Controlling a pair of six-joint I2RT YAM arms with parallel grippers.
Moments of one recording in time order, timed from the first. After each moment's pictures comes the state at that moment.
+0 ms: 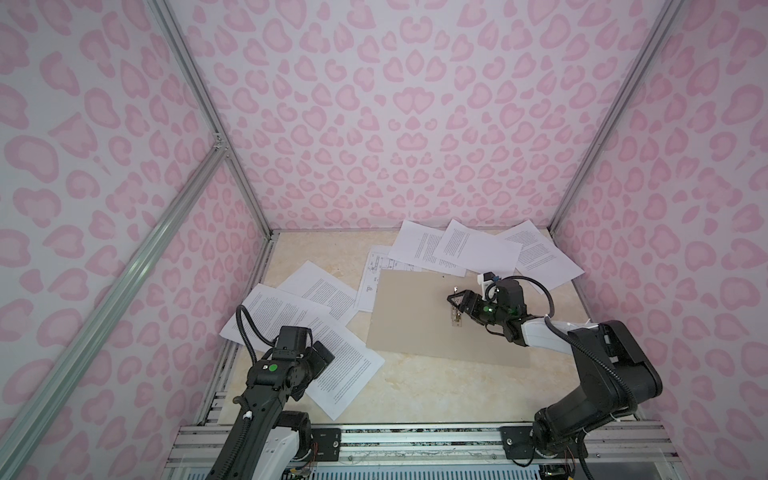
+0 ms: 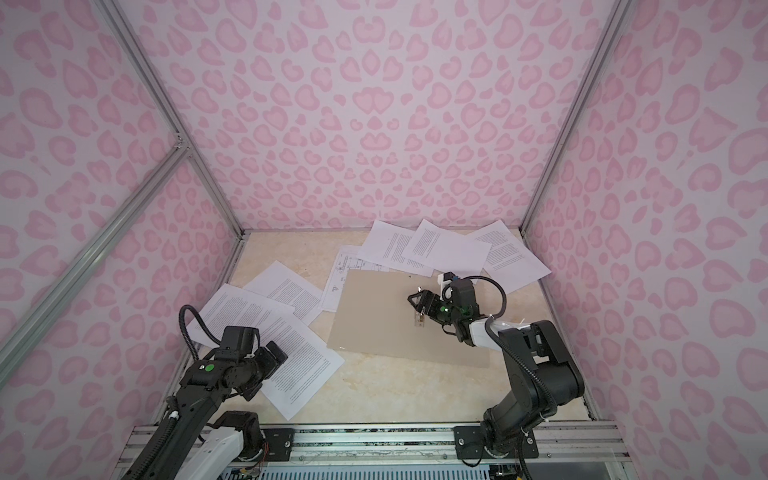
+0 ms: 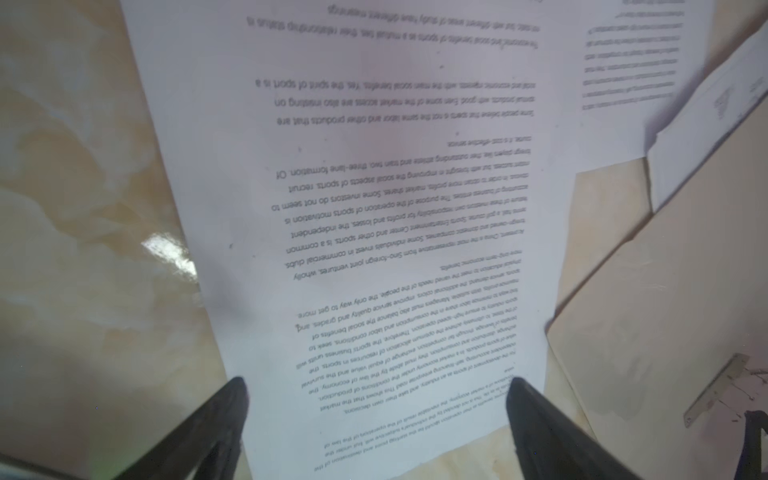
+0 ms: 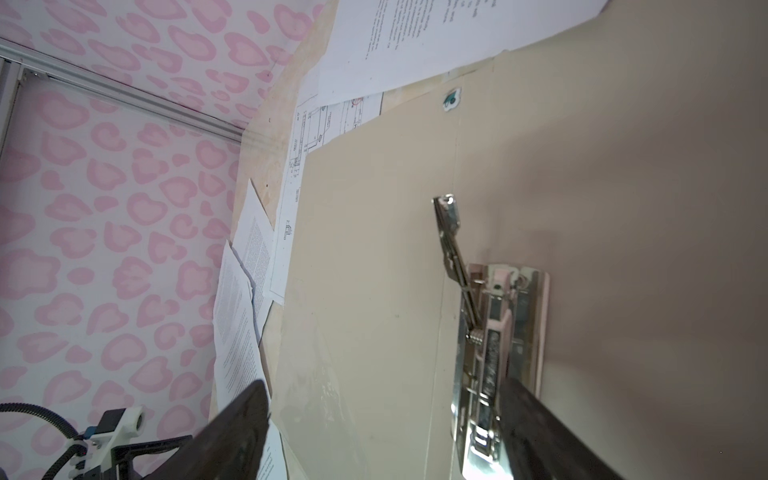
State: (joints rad) left arm -0.09 0.74 0.47 -0.91 0.05 -0.95; right arm 0.24 1.59 0.61 0.37 -0.52 0.76
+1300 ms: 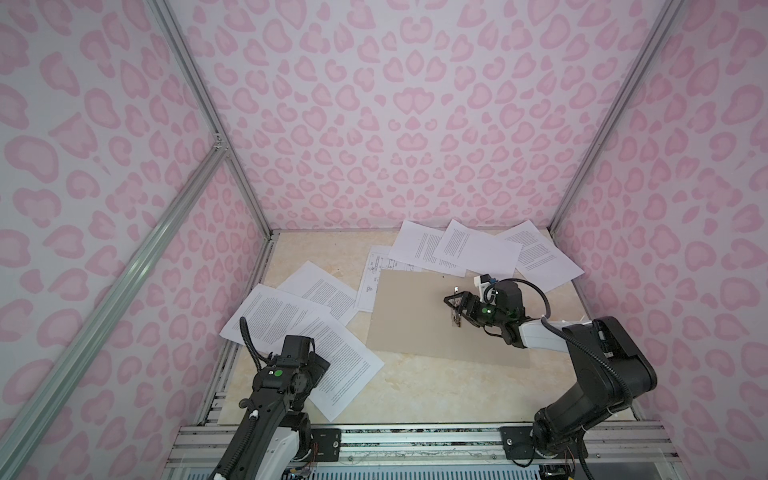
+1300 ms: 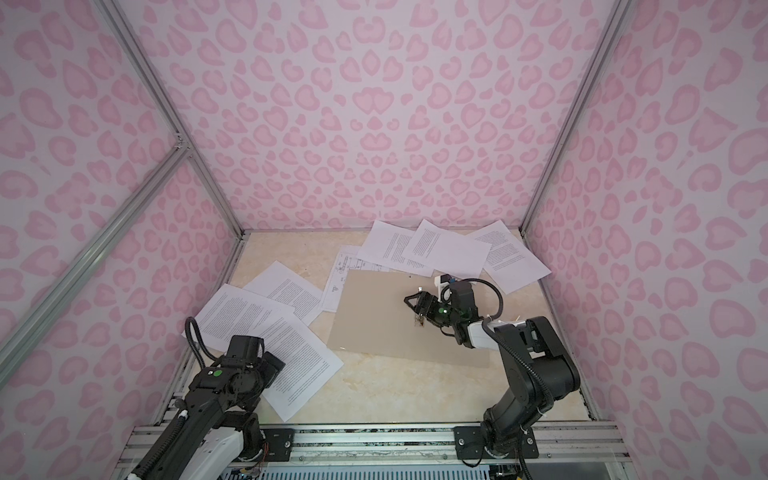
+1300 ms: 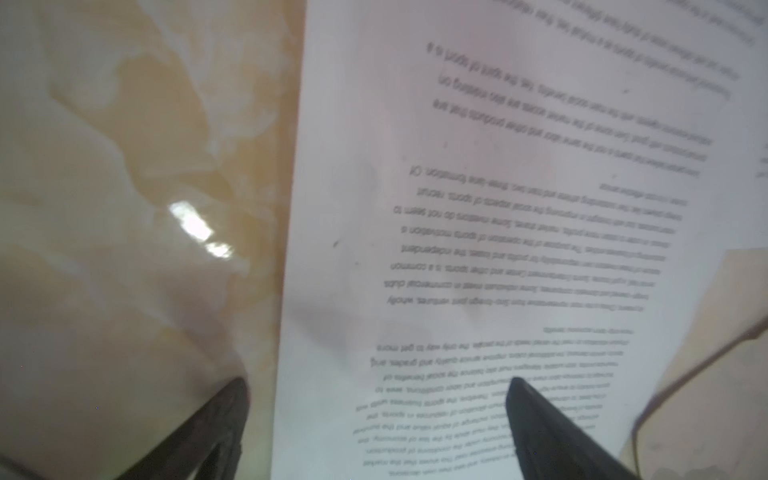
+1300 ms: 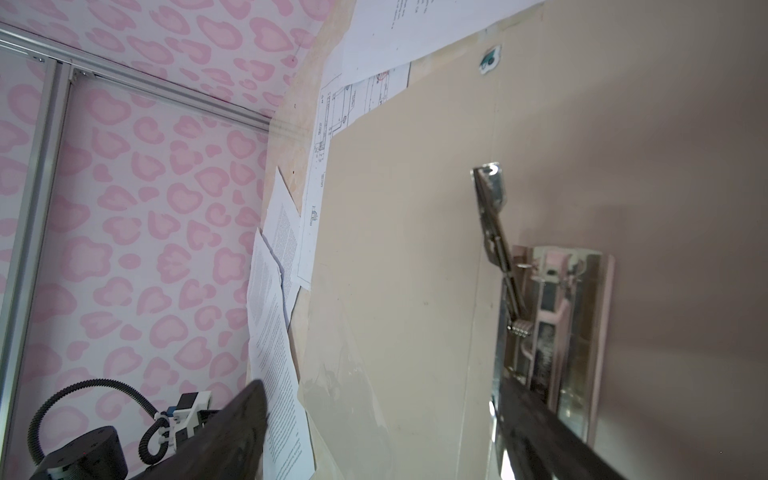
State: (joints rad) left arm -0.09 0.73 0.34 -0.82 -0.02 -1.11; right arm 0.24 1.63 0.59 0.47 -0.61 0.83
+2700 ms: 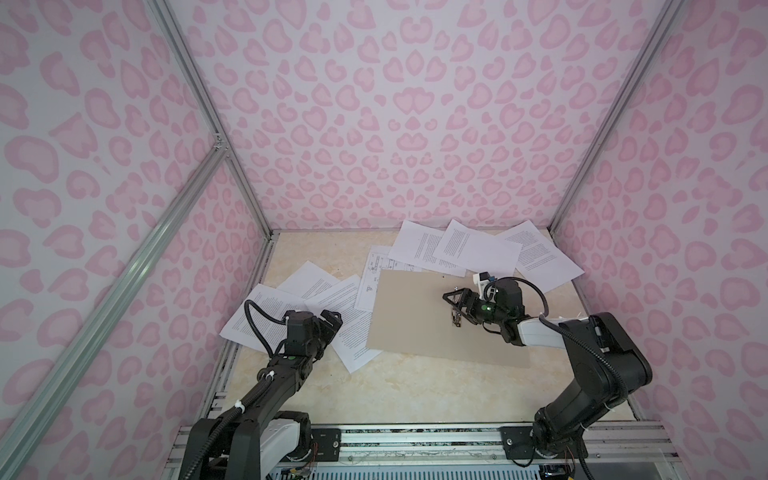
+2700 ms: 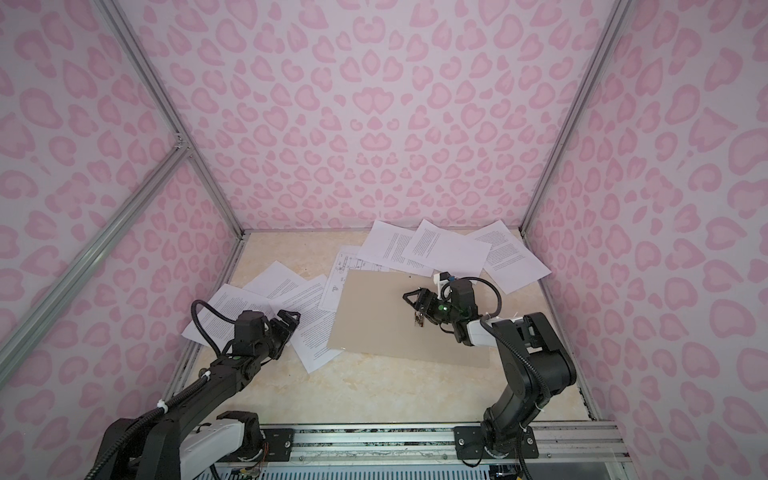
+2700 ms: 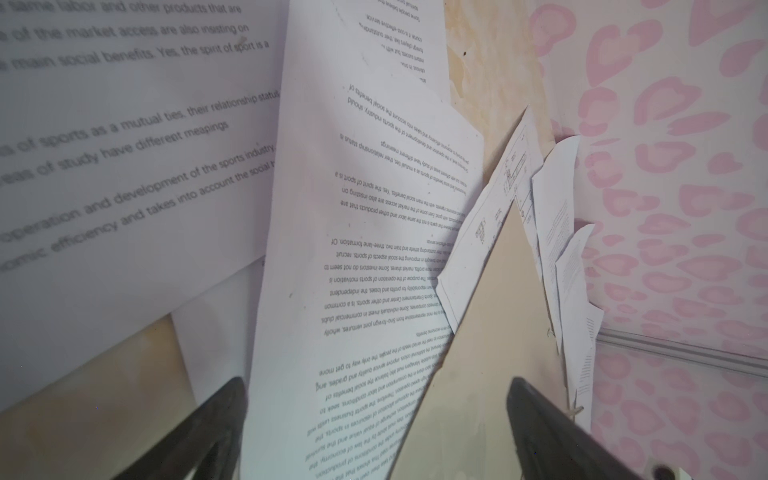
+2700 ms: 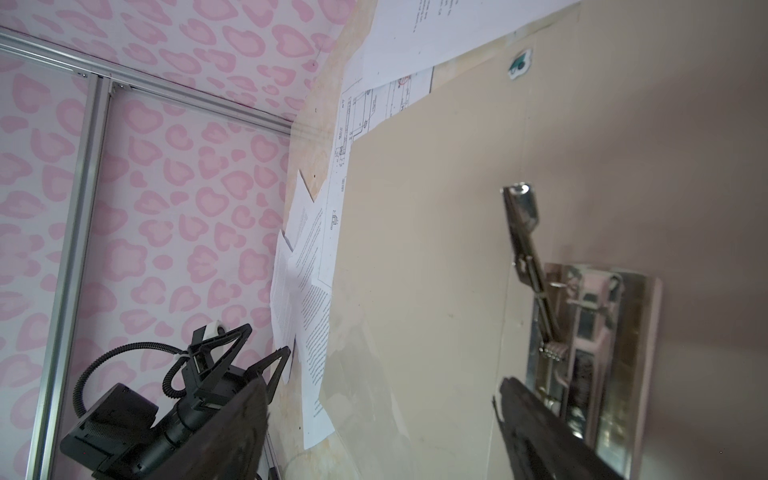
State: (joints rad) left arm -0.09 1.10 0.32 0.06 0.12 -1.04; right arm 0.23 1.67 0.61 0.54 -0.66 0.89
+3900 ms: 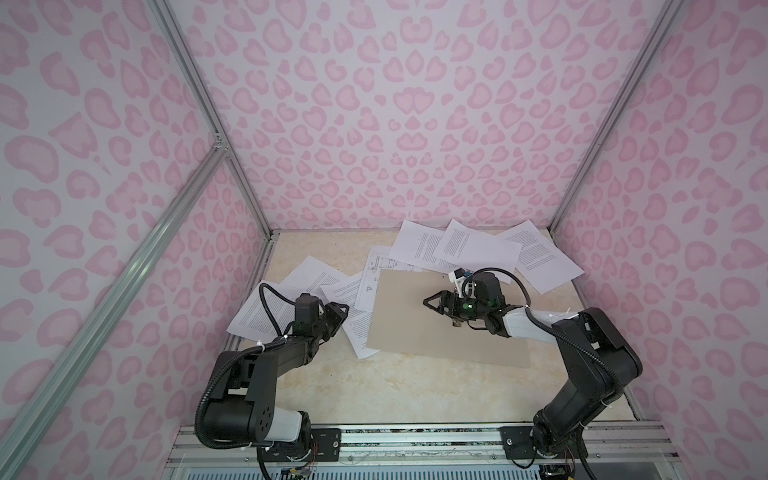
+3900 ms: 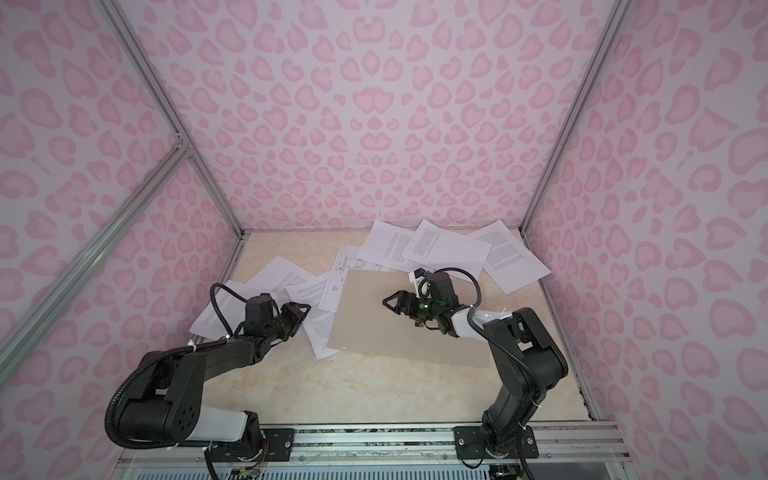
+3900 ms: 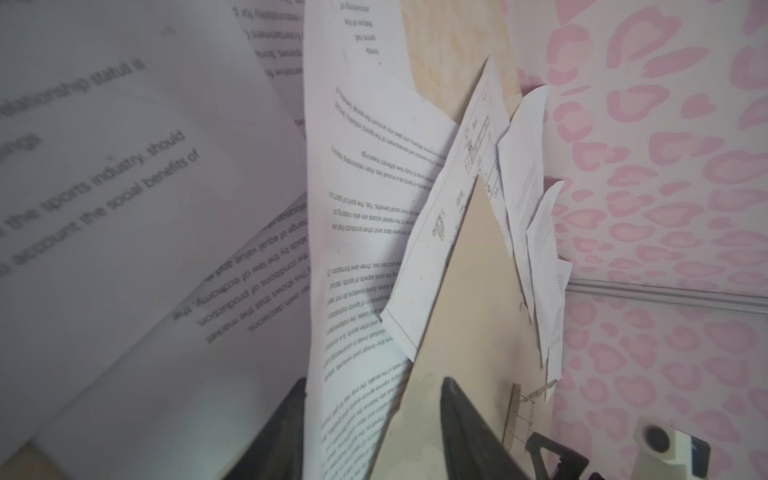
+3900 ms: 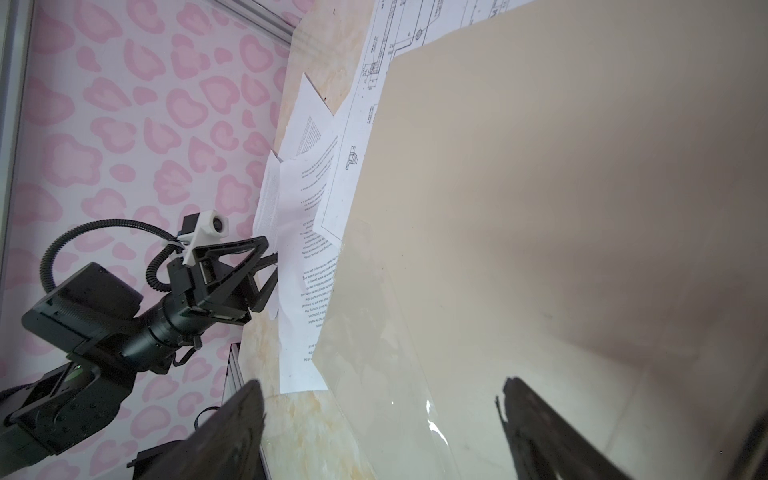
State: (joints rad) left arm -0.09 1.46 0.45 0.33 0.31 -0.99; right arm 0.39 1.70 0.76 0.31 -0.64 0.72
